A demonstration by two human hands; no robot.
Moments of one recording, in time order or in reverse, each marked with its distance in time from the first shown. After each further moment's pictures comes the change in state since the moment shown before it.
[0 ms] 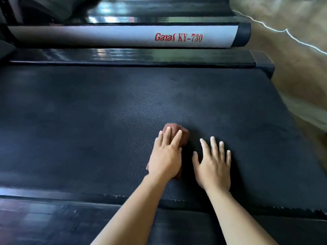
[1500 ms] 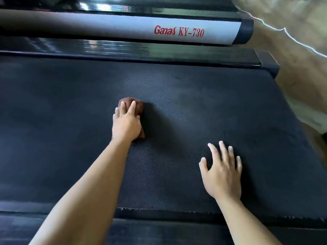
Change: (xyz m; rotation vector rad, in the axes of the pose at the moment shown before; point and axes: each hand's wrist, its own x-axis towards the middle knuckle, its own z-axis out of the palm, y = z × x) left_hand 0.101 -0.131 -0.065 -0.073 0.127 -0.325; right_hand 0.001 -0.008 -0.002 -0.033 0.044 0.039
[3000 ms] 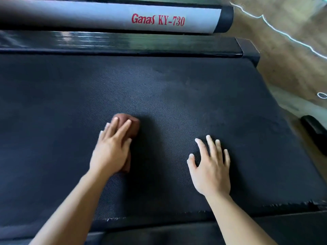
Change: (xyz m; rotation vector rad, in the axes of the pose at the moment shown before) left_hand -0.060 -0.021 0.011 -0.024 -0.088 0.267; right_hand 0.002 -0.001 0.000 -0.039 -0.034 0.023
